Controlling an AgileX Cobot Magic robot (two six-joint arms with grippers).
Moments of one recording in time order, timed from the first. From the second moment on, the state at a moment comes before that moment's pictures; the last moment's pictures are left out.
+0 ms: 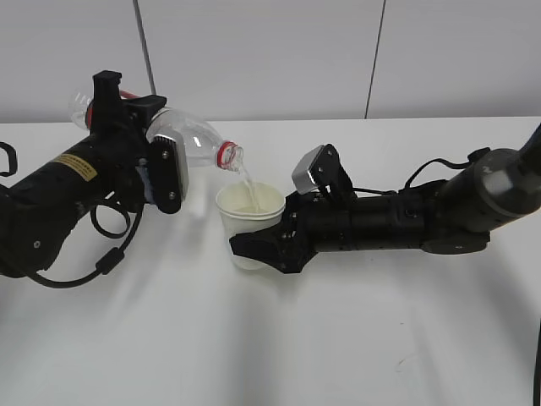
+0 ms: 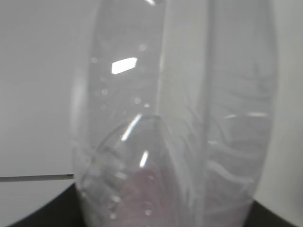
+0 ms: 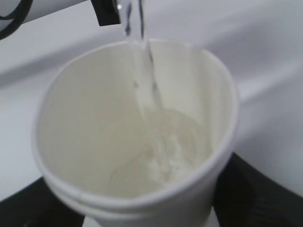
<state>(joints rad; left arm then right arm) -0.40 1.89 -0.76 -0.03 -1.00 1.58 0.28 2.21 -1.09 -1.15 -0.97 0.68</state>
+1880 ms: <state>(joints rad) -0.40 1.89 -0.76 -0.10 -1.00 1.33 0.28 2.21 -1.09 -1.06 -0.96 0.60</state>
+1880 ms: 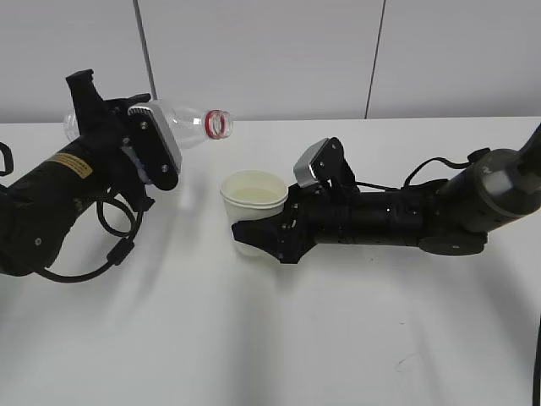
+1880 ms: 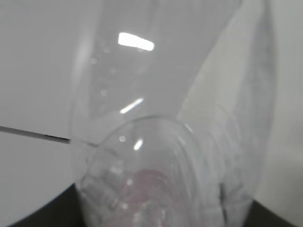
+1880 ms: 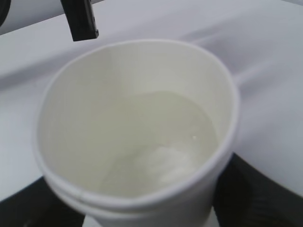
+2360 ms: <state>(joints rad) -0.40 1.89 -0.76 -0.13 -0.97 0.81 0.28 2.21 -1.09 -0.93 -0.95 0.54</state>
